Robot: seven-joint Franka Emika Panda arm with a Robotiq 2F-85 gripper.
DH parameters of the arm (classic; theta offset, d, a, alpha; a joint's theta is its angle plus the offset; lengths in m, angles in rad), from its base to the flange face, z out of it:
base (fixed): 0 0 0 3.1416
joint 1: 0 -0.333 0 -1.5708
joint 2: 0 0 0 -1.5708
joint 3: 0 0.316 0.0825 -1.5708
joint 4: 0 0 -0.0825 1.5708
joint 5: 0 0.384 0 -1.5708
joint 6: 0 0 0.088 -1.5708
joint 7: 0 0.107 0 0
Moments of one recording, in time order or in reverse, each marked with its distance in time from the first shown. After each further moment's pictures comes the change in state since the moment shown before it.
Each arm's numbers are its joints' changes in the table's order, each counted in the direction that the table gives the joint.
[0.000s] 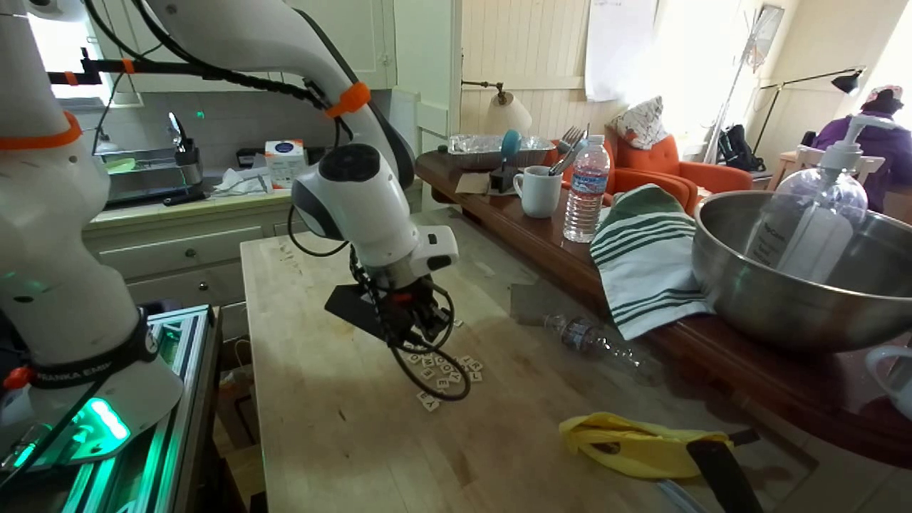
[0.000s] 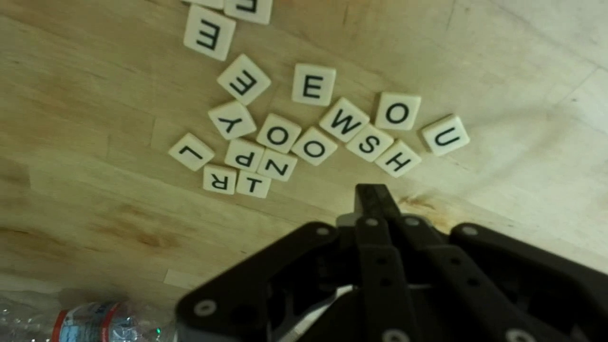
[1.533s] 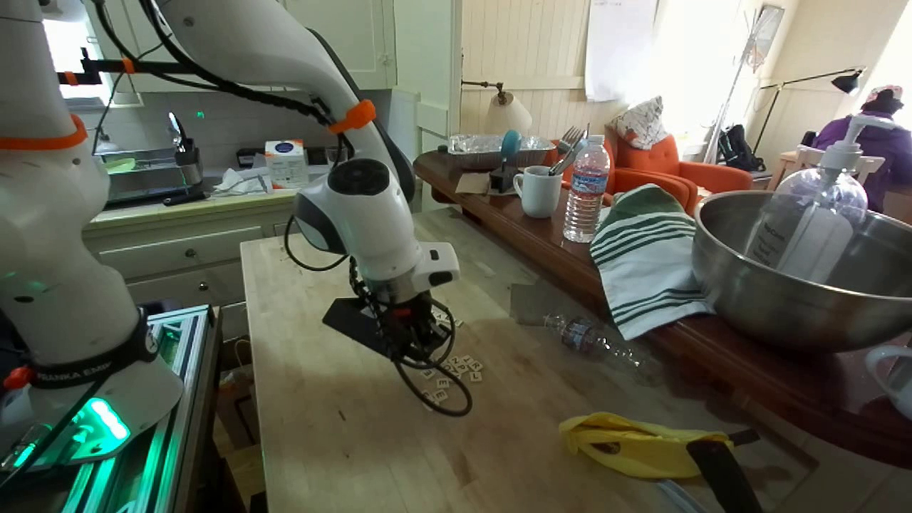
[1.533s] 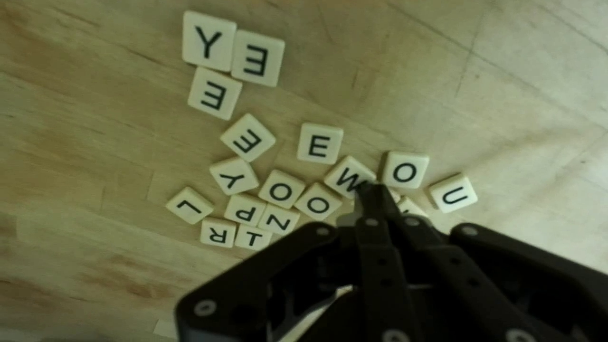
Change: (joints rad) arm -0.005 -0.055 -0.030 -0.005 -0.088 -0.002 0.038
